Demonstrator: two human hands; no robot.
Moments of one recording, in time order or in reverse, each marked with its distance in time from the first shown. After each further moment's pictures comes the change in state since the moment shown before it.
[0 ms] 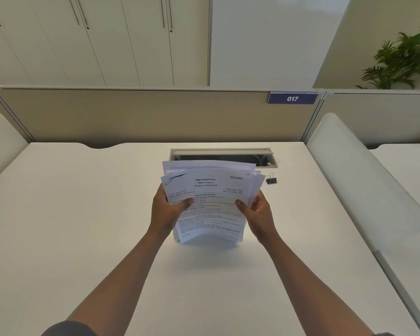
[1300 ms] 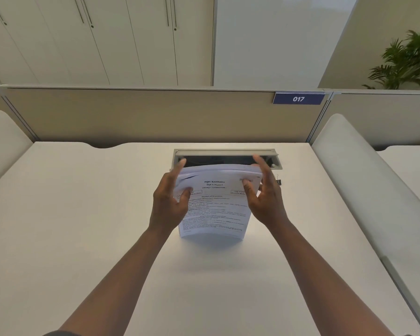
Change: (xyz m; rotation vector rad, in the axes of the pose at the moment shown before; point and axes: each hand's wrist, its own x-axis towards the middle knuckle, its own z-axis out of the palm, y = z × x) left_hand 0.008 0.023 -0.001 0.467 0.136 0.585; right_hand 0.026 -0.050 -0.002 -0.493 0.092 -0.529
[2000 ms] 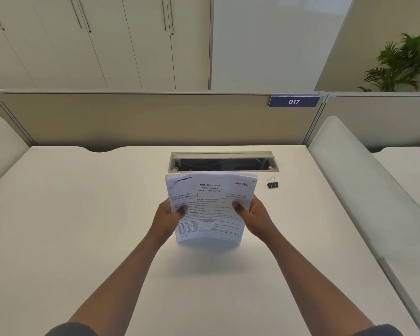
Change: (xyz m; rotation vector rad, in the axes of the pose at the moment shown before) left_hand -0.017 -0.024 0.015 -0.449 -0.338 -0.650; right_hand -0.023 0.033 0.020 0.370 -0.334 0.449
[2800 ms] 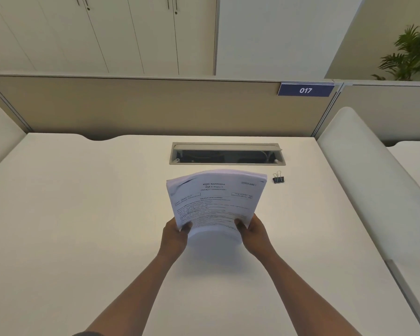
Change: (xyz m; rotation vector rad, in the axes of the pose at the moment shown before) left_hand -0.010 -0.071 0.031 0.135 0.144 -0.139; right_hand -0.012 0.075 0.021 -0.092 0.089 0.125
